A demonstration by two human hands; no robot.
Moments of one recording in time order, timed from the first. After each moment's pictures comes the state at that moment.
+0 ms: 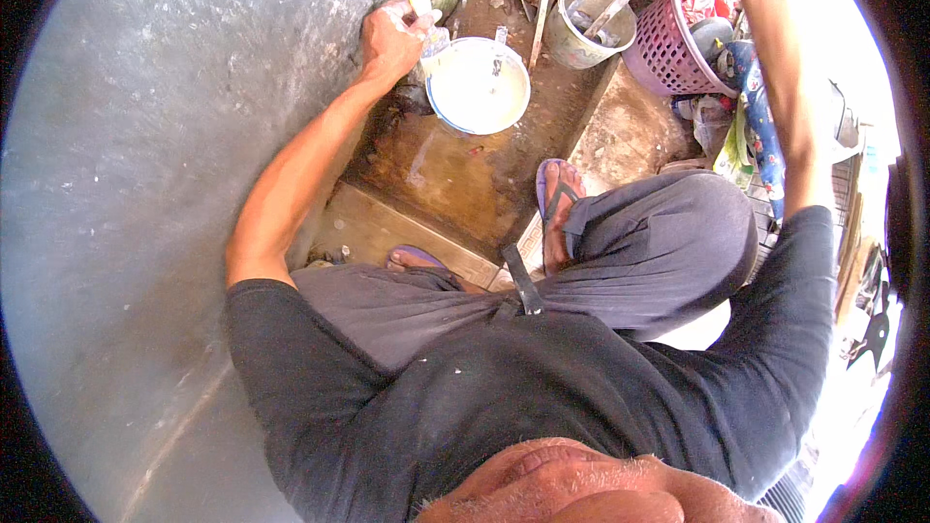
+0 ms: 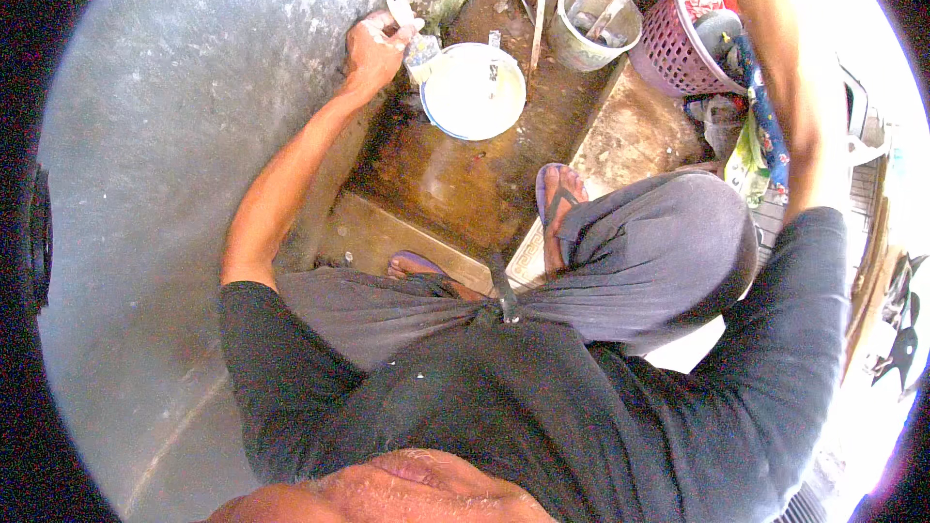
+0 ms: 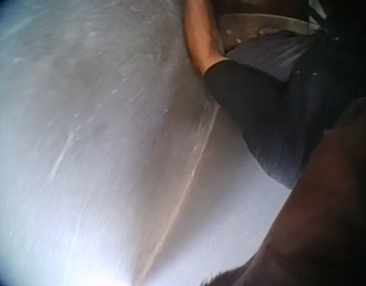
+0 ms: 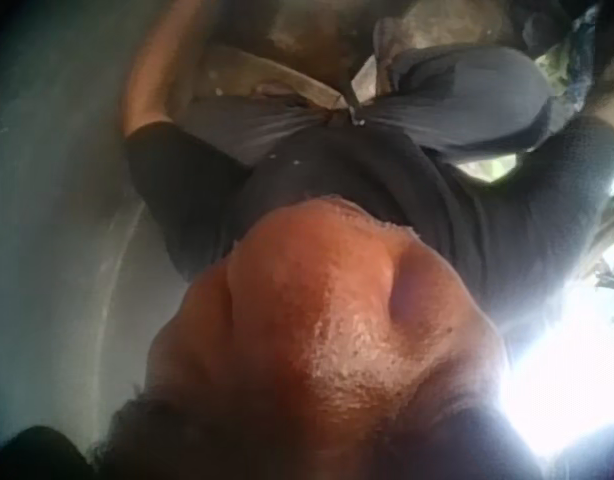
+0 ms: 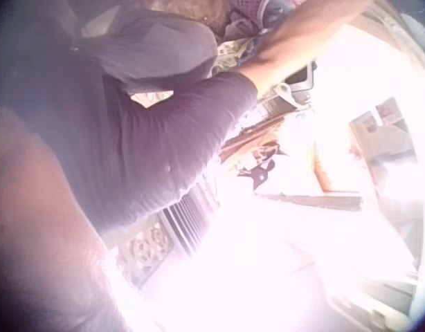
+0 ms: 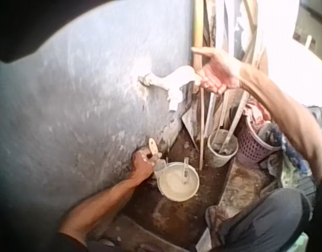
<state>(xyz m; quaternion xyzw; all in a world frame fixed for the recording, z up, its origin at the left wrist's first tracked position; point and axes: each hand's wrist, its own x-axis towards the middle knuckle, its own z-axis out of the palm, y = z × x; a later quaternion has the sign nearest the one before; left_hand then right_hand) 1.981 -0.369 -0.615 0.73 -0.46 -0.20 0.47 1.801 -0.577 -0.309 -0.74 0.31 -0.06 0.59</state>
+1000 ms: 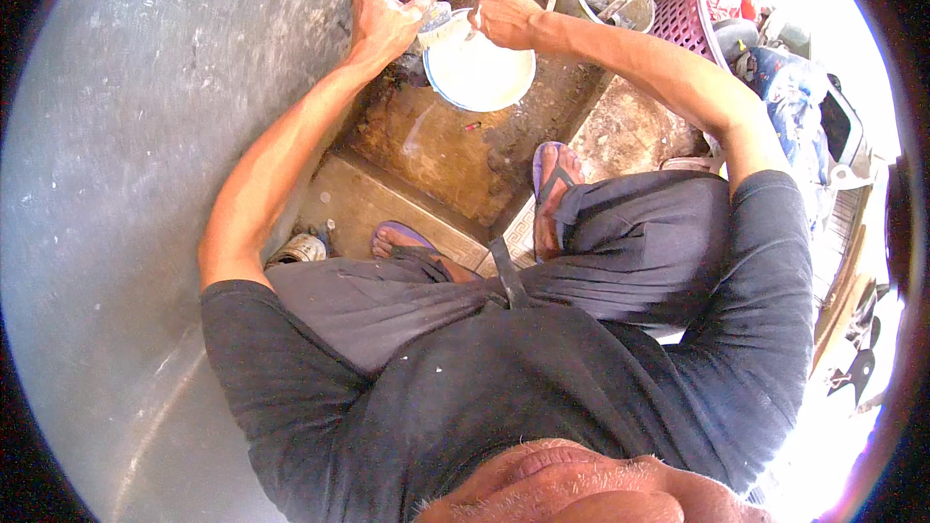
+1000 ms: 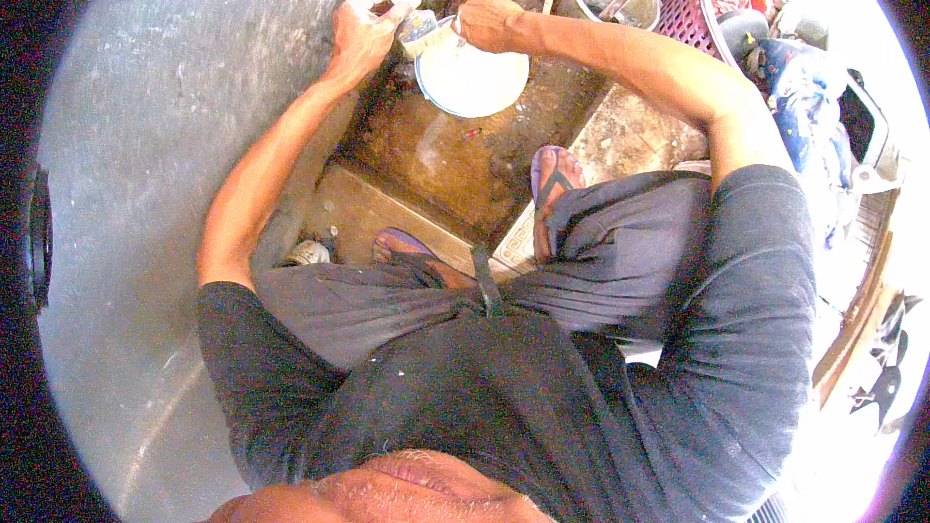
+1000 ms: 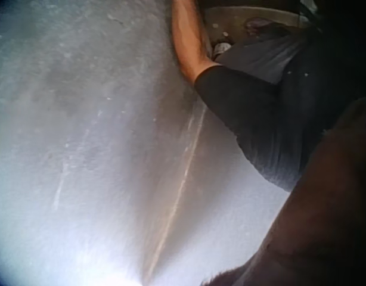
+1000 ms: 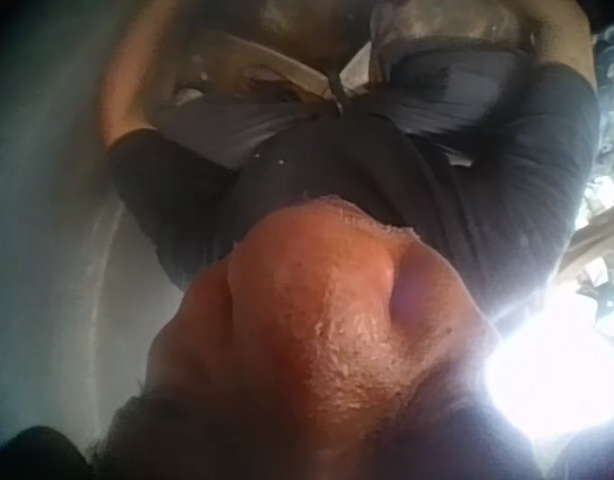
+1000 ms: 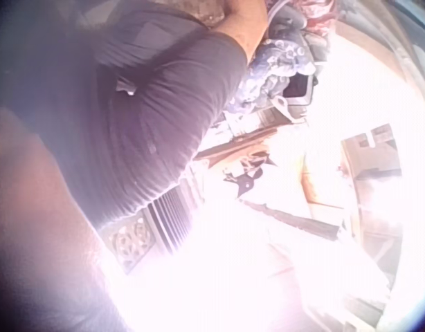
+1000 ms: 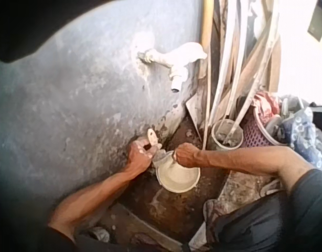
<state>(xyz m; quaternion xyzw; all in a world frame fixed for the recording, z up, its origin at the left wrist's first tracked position) 1.967 -0.366 -0.615 0.70 -0.49 -0.18 0.48 1.798 -0.504 -0.623 -0.99 -0.01 0.12 -0.03</state>
